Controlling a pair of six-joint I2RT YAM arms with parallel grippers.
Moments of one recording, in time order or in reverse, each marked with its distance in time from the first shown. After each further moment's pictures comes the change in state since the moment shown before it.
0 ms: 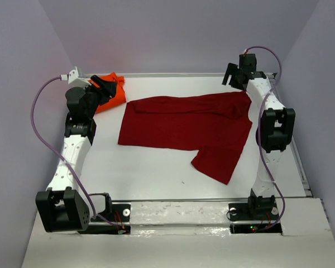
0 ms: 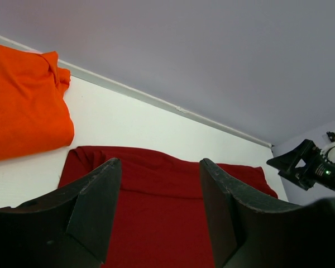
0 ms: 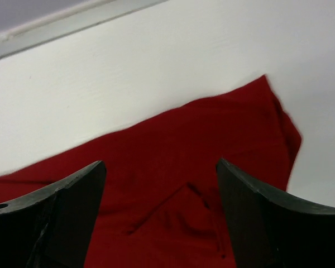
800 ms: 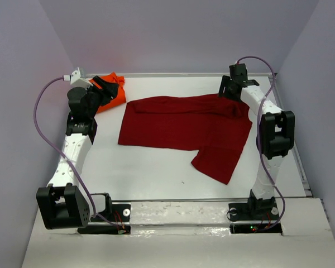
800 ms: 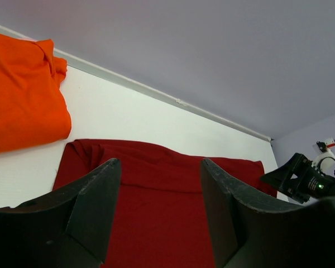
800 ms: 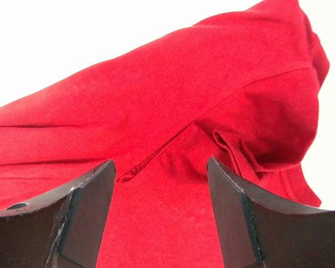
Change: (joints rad) left arm 0.000 0.027 -0.009 0.009 0.022 -0.009; right arm 0.097 -0.148 -0.295 0.026 0.062 0.028
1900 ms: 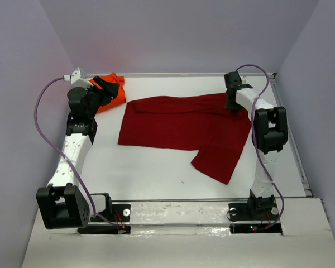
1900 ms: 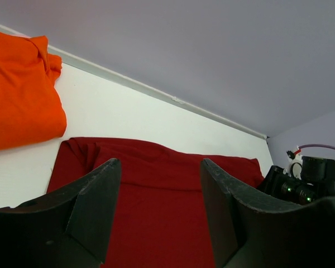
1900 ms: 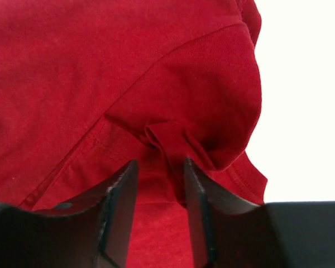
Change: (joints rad) left arm 0.000 0.000 -0.002 0.002 0.016 -0.011; right arm 0.008 0.112 0.005 -0.098 0.282 -0.041
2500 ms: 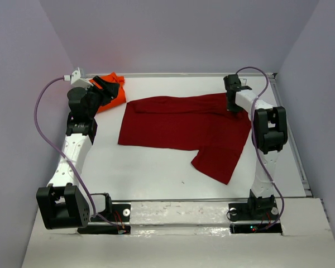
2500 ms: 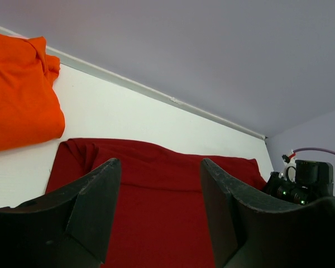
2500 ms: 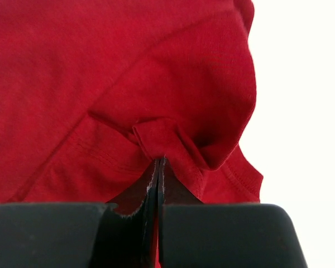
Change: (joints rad) left arm 0.000 0.000 -0.002 0.008 0.003 -0.004; right arm 0.000 0.005 -0.023 0.005 0.033 0.003
